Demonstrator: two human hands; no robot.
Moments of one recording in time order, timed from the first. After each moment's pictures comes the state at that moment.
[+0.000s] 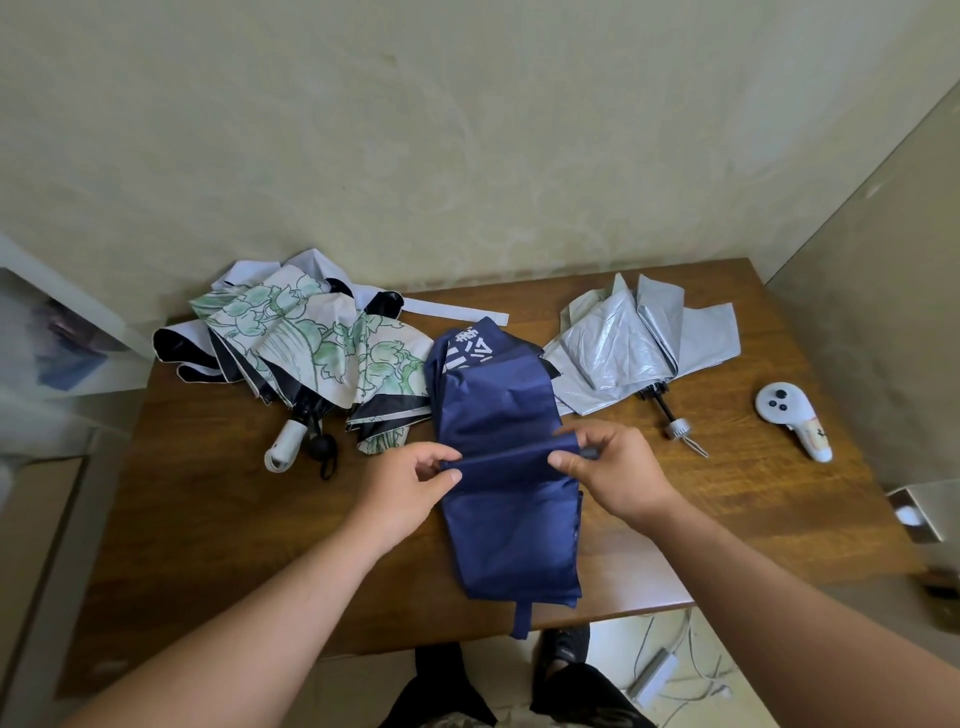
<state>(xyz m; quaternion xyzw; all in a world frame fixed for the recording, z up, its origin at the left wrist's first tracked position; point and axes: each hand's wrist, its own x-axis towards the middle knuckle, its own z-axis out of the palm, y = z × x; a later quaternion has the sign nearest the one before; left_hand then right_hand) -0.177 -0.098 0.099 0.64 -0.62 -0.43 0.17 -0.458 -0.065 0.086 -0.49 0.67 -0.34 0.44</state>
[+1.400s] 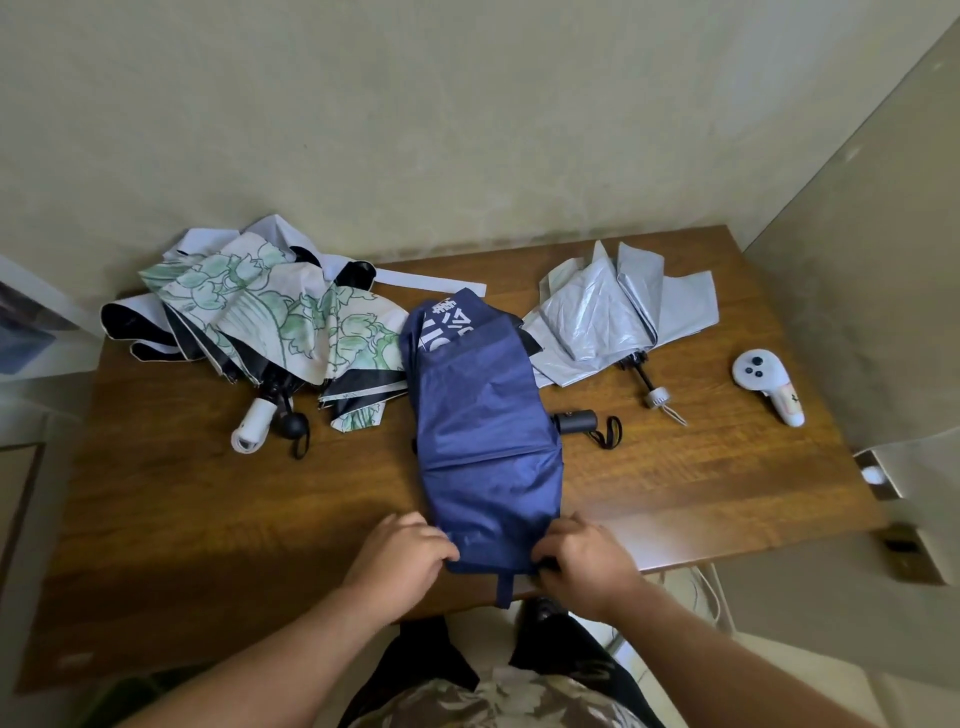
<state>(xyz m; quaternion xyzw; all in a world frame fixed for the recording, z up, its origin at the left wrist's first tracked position) -0.162 -0.021 0.019 0.41 -0.89 -0.21 -0.05 -0.436 0.039 0.026 -0.72 0.62 0.08 0.30</state>
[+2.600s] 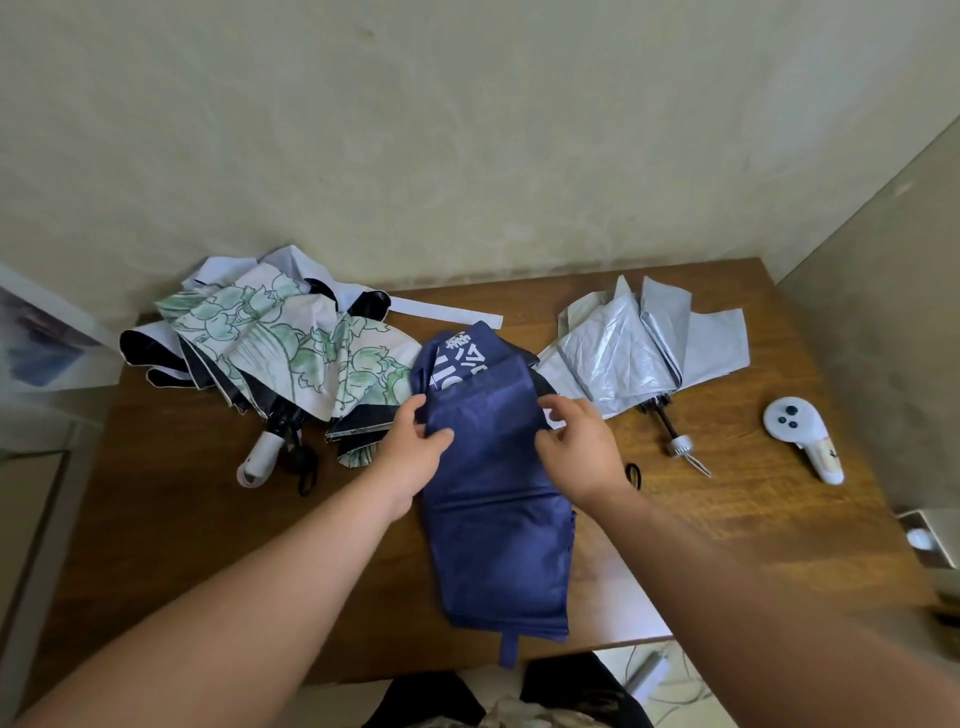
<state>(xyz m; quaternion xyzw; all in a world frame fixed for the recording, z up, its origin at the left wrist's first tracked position) -0.219 -0.172 0.059 0.67 -0.42 -0.57 0.22 -0.442 -0.124 0.072 -0.52 0.73 -0.24 0.36</state>
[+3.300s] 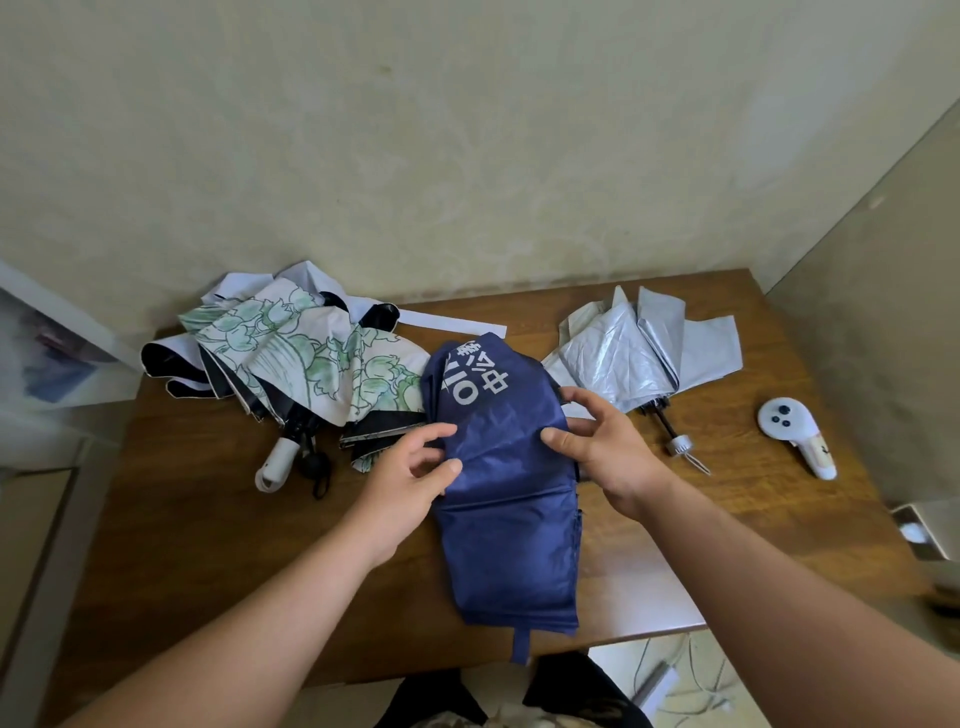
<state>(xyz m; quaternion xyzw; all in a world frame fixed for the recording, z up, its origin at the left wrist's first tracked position) -0.186 -0.120 0.100 0.57 -0.50 -0.59 0.28 -0.449 -0.107 0.124 -0.27 0.57 -0.42 0.65</state>
